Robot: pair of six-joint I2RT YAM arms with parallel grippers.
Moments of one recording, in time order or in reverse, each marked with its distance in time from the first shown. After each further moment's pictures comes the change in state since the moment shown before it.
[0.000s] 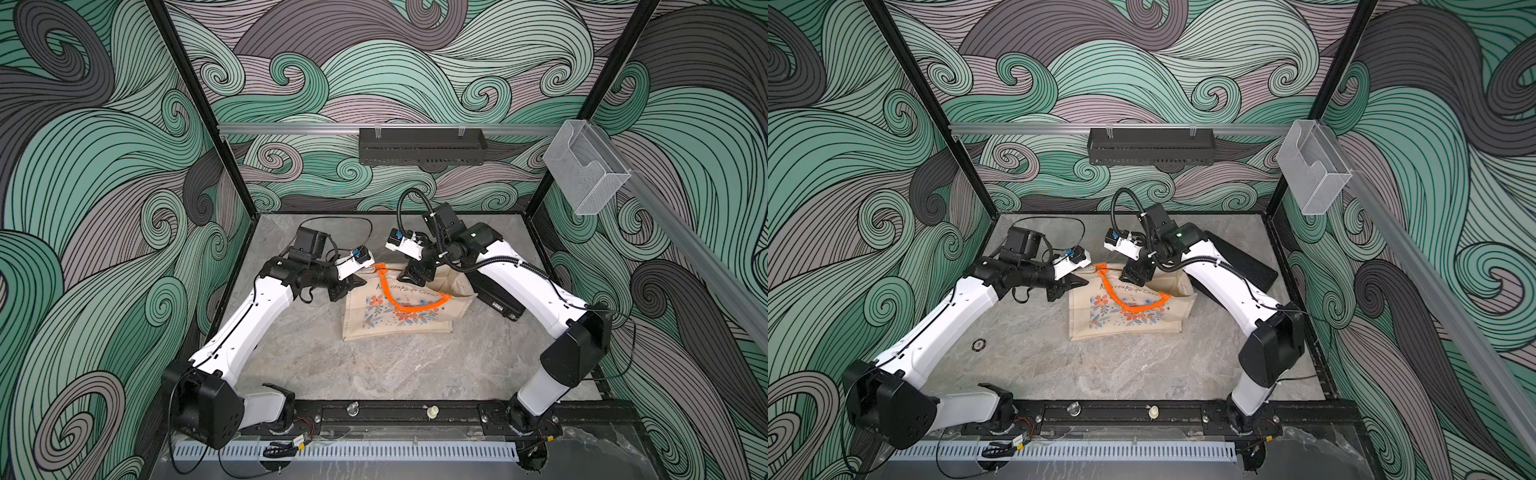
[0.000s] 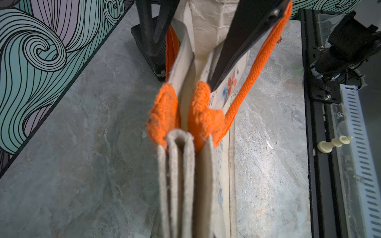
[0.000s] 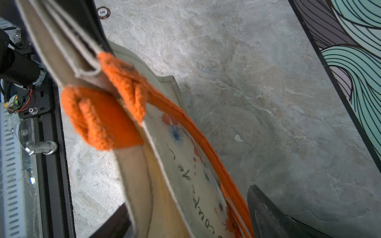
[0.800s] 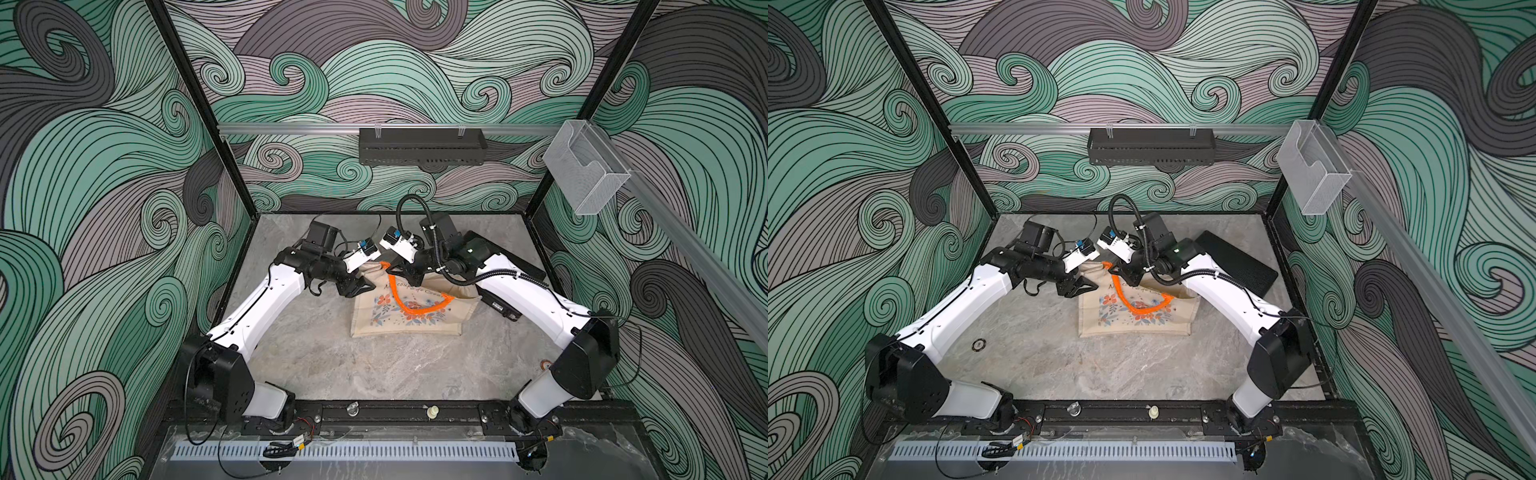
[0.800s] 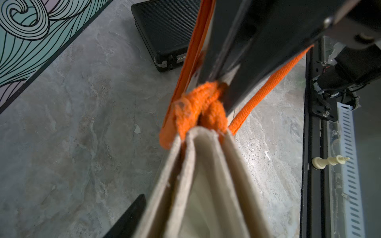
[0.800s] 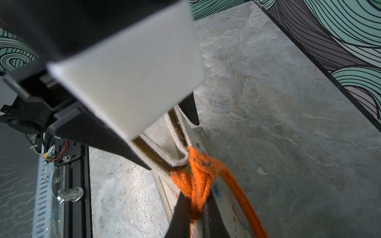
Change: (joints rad) left arm -0.051 0.130 0.076 0.011 -0.023 -0.150; right arm 0.056 -0.077 -0.179 0.327 -0.101 0.249
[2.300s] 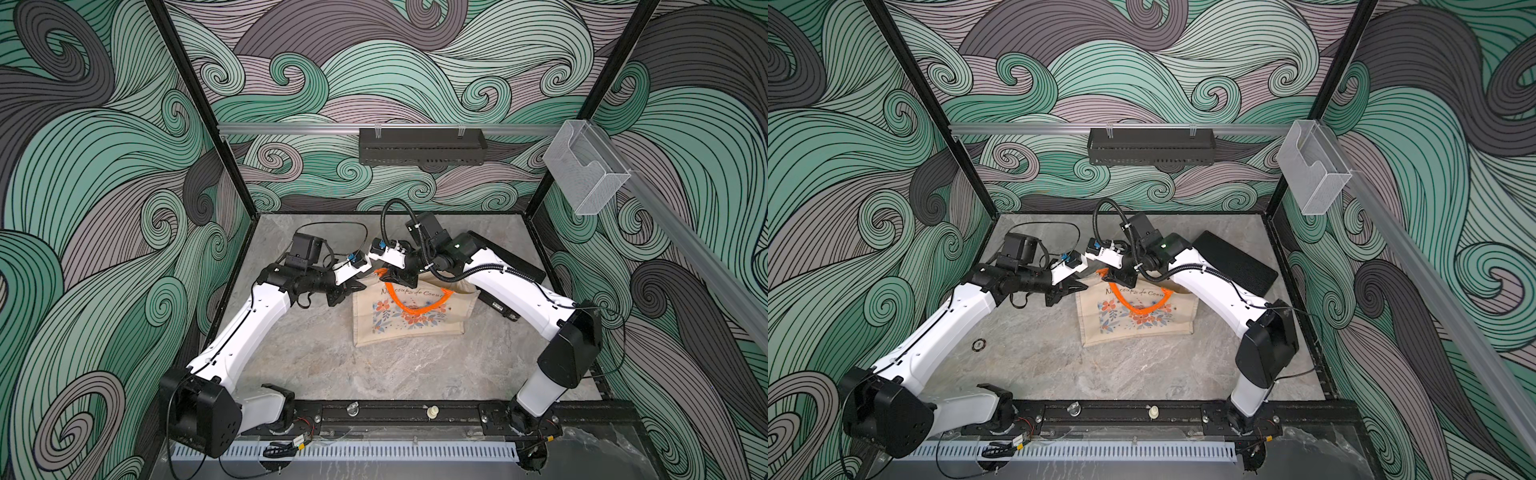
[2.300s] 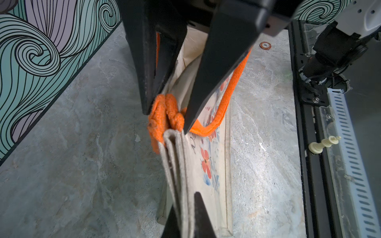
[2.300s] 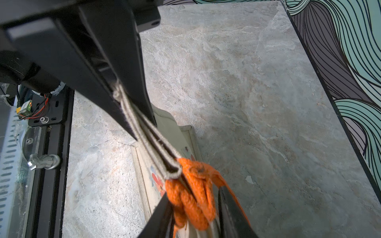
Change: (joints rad) left arm 0.066 -0.173 -0.144 0.038 0.088 0.133; right arm 0.044 0.091 0.121 -0.132 0.064 -0.262
